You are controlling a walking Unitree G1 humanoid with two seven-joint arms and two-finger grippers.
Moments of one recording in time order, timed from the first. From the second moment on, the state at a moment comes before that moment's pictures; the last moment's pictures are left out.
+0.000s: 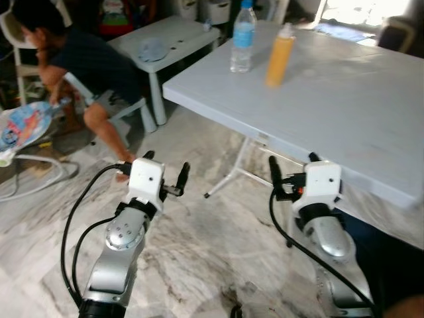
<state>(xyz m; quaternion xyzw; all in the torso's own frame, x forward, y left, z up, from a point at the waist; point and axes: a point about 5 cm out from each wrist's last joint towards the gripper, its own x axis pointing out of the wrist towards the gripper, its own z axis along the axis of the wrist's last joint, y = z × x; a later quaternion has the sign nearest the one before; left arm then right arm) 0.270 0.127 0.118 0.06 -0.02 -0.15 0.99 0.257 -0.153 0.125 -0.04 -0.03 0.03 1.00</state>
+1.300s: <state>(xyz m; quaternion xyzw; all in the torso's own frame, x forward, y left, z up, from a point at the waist) 0.270 0.137 0.113 0.07 -0.02 -0.14 0.99 0.260 -0.138 0.129 -0.03 -0.04 0.05 1.00</state>
